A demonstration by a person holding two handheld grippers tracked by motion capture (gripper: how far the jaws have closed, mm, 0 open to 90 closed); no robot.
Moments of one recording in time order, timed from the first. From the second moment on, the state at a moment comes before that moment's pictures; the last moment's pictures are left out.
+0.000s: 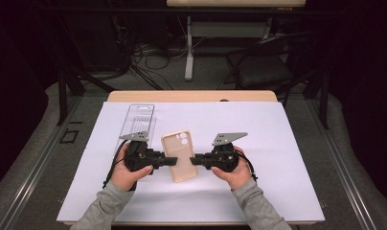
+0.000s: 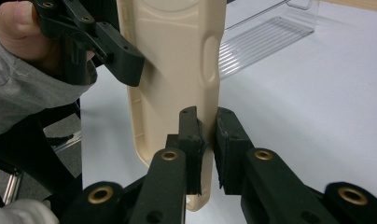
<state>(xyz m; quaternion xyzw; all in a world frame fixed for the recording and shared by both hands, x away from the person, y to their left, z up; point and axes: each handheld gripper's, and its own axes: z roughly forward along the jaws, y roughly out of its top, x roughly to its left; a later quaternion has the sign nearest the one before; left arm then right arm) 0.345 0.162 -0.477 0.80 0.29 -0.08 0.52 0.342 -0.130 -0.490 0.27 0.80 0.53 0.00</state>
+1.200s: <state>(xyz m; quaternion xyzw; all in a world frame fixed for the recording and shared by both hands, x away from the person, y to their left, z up) 0.348 0.177 -0.470 0.77 0.34 0.07 0.53 0.346 -0.149 -0.493 0.37 0.76 0.53 0.07</state>
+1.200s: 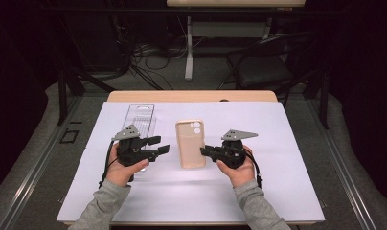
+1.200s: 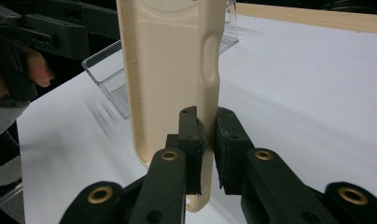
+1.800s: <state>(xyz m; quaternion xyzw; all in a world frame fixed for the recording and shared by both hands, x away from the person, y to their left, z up) 0.356 0.161 -0.451 0.81 0.33 0.13 0.47 0.344 -0.145 -0.495 0.39 0.75 0.53 0.09</state>
